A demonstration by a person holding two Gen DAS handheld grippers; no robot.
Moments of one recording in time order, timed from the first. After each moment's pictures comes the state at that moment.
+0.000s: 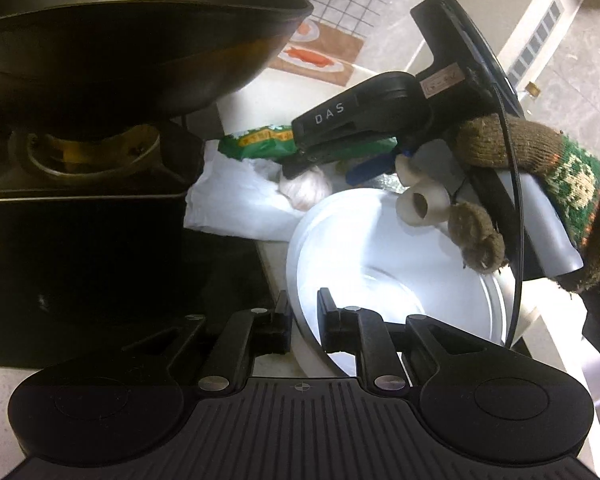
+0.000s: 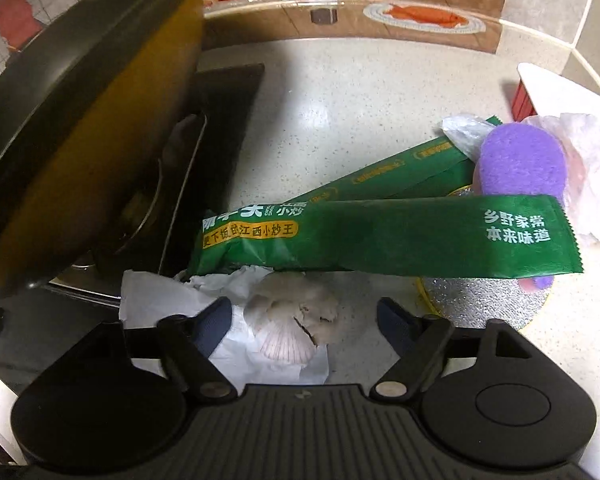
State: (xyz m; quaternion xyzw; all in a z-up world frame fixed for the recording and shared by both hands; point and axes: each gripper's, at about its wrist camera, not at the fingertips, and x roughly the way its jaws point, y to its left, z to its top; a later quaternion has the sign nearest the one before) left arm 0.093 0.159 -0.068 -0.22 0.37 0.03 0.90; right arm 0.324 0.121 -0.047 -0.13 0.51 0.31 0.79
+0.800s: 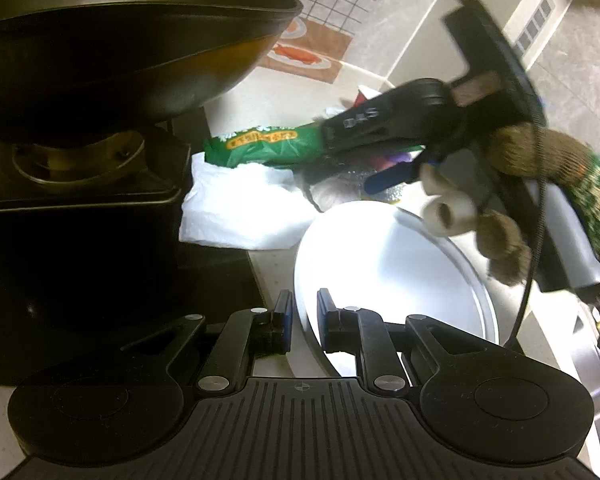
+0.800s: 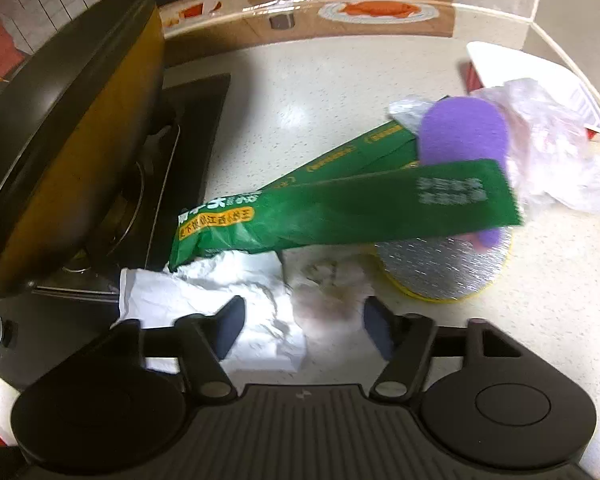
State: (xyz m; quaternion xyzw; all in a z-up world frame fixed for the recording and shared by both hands) left arm 0.099 0.169 -0.073 -0.21 0.37 0.01 0.90; right arm 0.315 0.087 -0.035 -0.10 0.52 0.28 0.80
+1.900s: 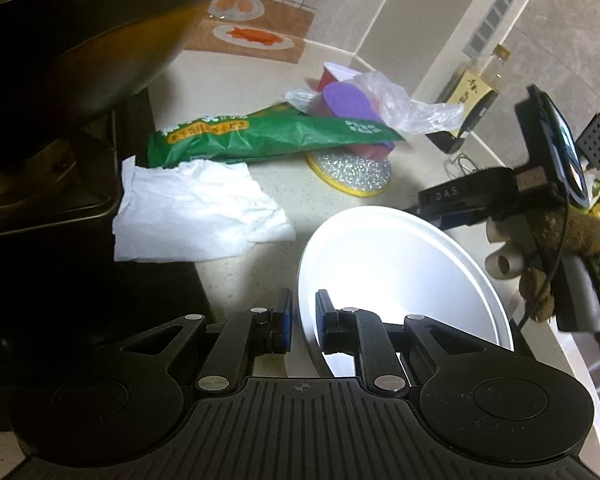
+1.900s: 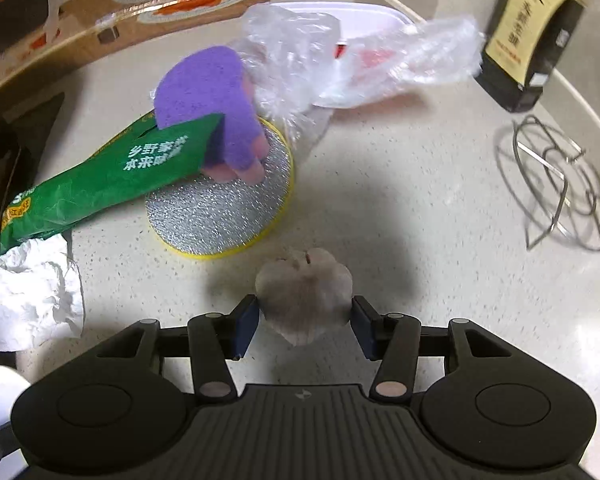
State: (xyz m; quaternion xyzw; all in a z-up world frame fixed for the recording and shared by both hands) left arm 0.135 0.140 -0.081 -0.18 0.39 -0.03 0.90; right arm 0.334 -0.043 -0.069 -0.07 0.51 0.13 0.85
